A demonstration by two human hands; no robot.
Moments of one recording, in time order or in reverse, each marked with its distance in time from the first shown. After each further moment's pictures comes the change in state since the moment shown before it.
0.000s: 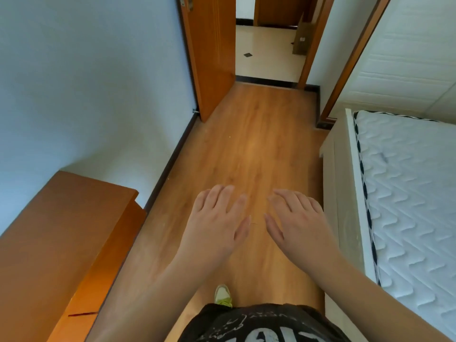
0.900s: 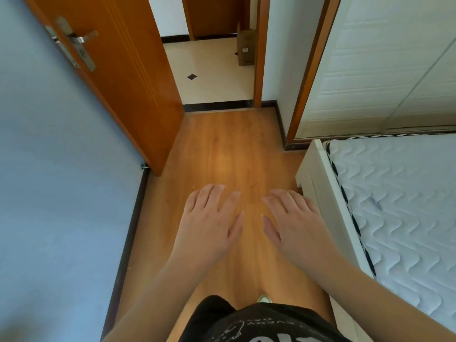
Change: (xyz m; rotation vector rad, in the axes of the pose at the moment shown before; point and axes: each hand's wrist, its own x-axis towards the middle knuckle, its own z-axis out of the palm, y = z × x) left_hand 0.511 -0.063 0.106 -0.046 -0.003 0.209; right_hand 0.390 0.267 0.048 -0.009 -0.018 0.258
